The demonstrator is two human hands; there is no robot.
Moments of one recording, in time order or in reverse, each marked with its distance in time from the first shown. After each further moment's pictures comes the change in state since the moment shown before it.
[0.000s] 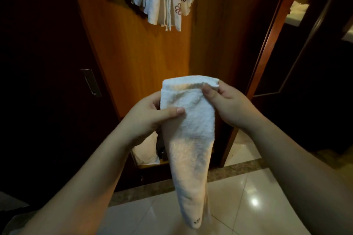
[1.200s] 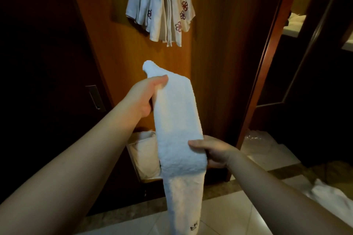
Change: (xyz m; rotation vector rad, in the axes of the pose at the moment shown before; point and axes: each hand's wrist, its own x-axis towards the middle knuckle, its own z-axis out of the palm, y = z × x) left_hand 0.082 0.045 -0.019 -0.194 0.473 -0.331; right_hand -0.001 0.086 0.041 0.780 -0.460 0.577
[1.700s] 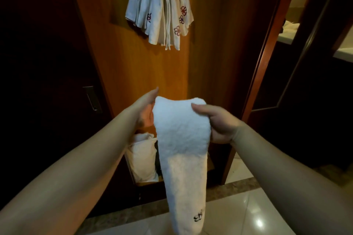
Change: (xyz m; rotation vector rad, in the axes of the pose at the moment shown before) left_hand 0.048 -0.036 -0.017 0.140 -0.151 -0.236; right_hand -0.018 -0.079 0.025 0.030 -0.021 -0.148
